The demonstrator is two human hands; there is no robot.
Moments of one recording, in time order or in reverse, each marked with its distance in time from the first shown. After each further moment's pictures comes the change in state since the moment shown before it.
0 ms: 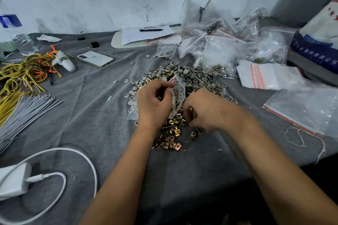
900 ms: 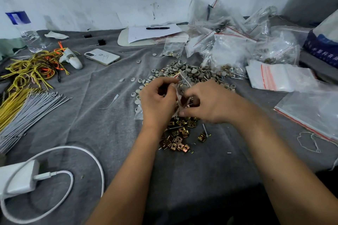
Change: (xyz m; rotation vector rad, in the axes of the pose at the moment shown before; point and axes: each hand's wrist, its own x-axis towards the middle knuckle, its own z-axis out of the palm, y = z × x) left_hand 0.003 0.000 -0.001 -0.142 0.073 -0.102; right_hand 0.012 -0.004 -0.009 0.134 0.173 -0.114
